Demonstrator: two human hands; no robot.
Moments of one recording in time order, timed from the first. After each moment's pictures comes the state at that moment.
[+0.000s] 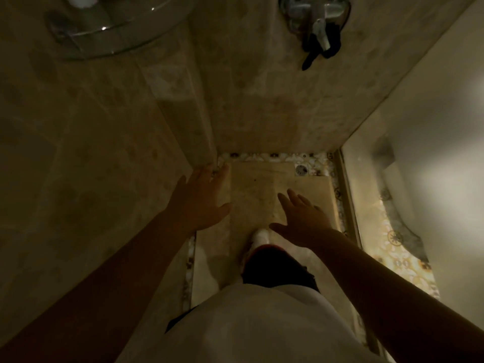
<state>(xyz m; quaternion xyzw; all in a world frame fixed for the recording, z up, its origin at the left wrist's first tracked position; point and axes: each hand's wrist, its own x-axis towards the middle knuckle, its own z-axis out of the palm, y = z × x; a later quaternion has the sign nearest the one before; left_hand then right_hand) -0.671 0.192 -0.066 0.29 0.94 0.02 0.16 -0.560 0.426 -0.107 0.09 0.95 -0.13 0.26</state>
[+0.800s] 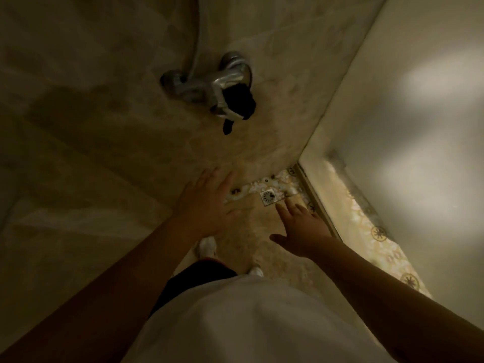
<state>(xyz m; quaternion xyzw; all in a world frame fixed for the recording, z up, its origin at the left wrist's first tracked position) -0.914 0.480 -0.073 0.47 0.86 -0.01 0.17 -0.727 0.640 -0.119 0.23 0.92 -0.15 0.27</state>
